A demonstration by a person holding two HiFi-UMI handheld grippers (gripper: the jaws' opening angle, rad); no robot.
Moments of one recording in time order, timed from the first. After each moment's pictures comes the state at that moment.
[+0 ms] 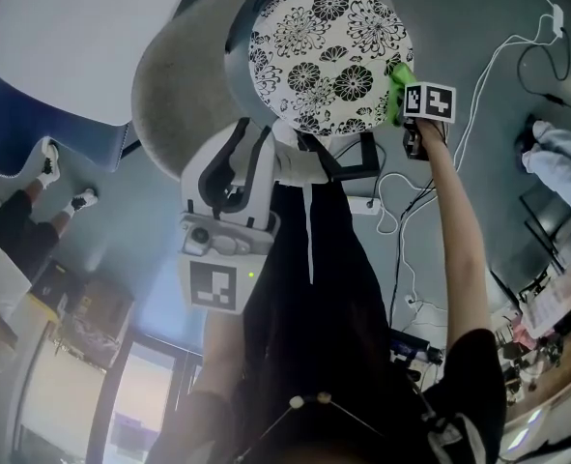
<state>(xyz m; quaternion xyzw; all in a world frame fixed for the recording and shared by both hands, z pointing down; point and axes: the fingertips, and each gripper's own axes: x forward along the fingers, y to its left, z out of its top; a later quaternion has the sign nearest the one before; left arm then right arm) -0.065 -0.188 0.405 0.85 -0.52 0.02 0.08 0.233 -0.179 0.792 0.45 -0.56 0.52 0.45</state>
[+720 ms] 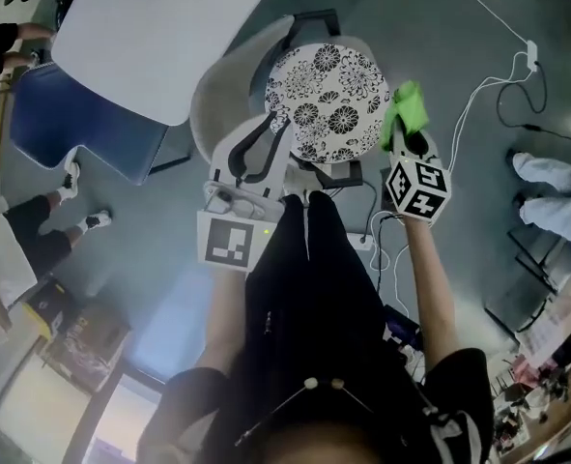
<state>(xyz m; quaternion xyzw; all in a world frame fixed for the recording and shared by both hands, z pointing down) -0.049 -0.184 0.304 0.87 -0.48 0.08 0.05 0.173 -0.205 0.467 0.59 -0.72 0.28 0.22</state>
